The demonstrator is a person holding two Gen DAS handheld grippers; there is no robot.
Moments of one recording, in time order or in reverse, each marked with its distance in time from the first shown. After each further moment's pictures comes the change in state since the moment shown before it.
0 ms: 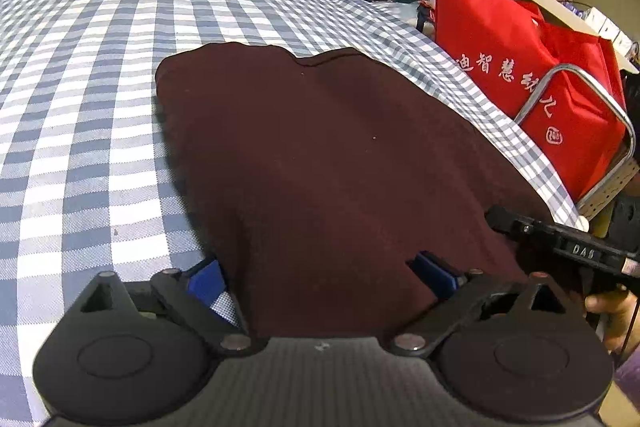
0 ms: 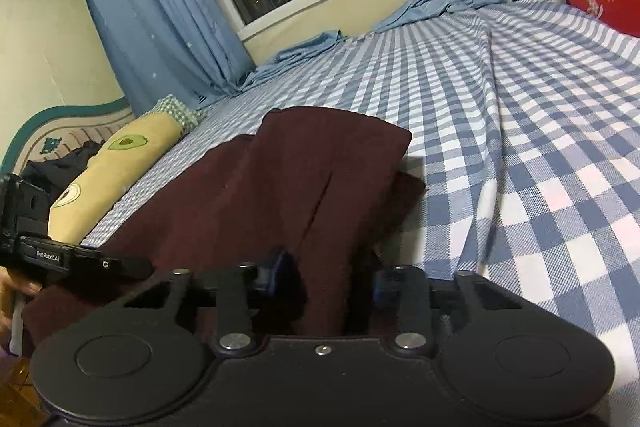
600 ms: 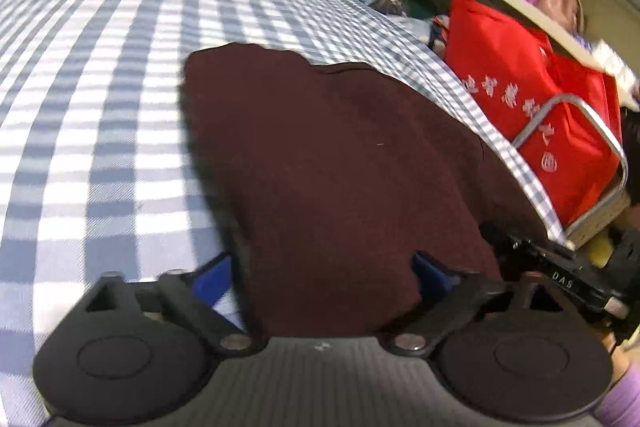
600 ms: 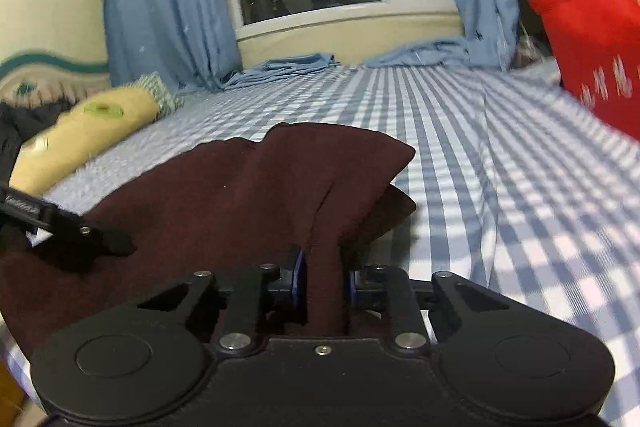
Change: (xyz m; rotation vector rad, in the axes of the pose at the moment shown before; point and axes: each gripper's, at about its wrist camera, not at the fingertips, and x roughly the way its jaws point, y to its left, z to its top) left arm -0.022 0.020 -0.006 -0.115 -0.015 -0.027; right arm -0.005 0.037 -0.004 -0.132 -0.053 -0.124
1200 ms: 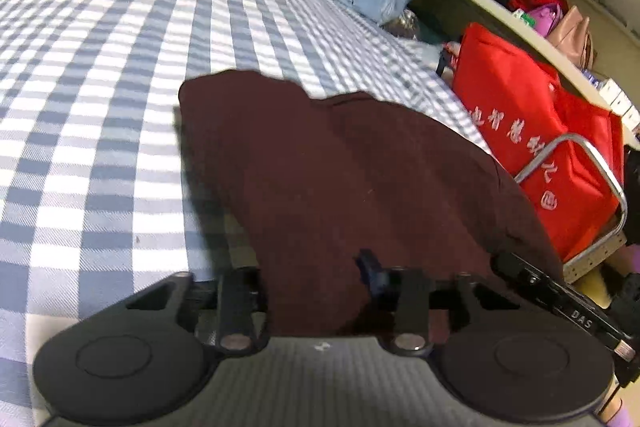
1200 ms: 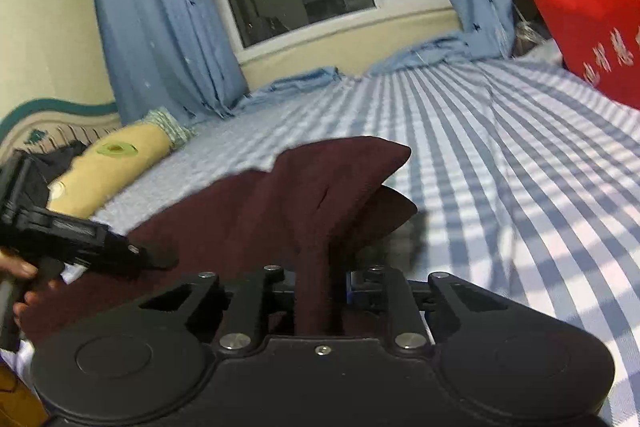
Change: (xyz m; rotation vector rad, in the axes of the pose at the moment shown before) left arm 0.007 0.003 0.022 -0.064 -0.060 -0.014; right arm -0.010 0.010 0.015 0.057 -0.066 0.070
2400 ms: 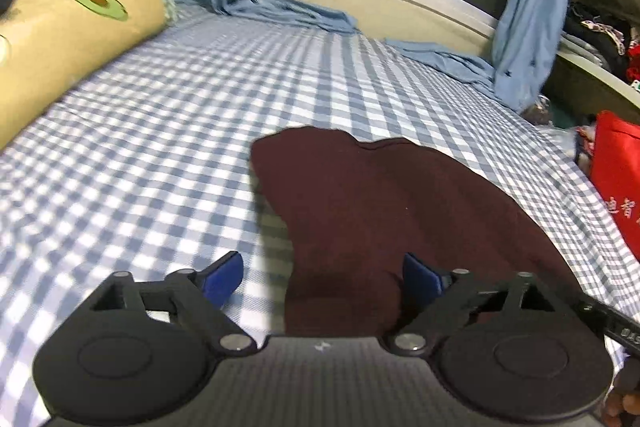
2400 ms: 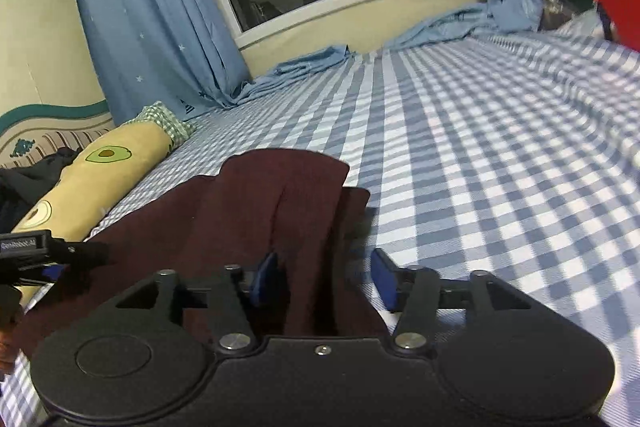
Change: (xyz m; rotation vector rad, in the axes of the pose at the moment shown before) left arm -0.091 0.071 0.029 -0.050 -0.255 0.464; right arm 0.121 0.083 0.020 0.039 0.053 -0.034
